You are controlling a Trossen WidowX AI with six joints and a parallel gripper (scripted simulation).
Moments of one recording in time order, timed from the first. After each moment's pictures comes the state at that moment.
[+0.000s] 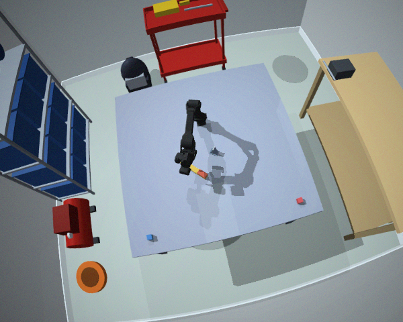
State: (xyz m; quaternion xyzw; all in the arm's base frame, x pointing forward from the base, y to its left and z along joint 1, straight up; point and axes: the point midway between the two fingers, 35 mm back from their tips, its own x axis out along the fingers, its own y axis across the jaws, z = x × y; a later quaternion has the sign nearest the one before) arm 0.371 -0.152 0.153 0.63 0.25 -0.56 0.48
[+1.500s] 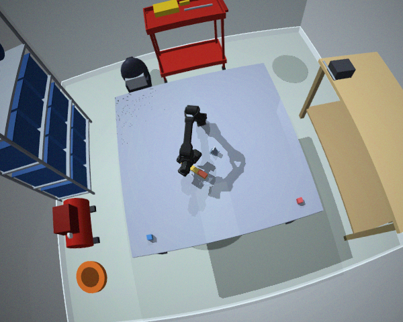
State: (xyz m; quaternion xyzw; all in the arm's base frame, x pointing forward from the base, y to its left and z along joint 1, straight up) arm 0.340 -0.140 0.068 0.67 0.24 -0.65 0.27
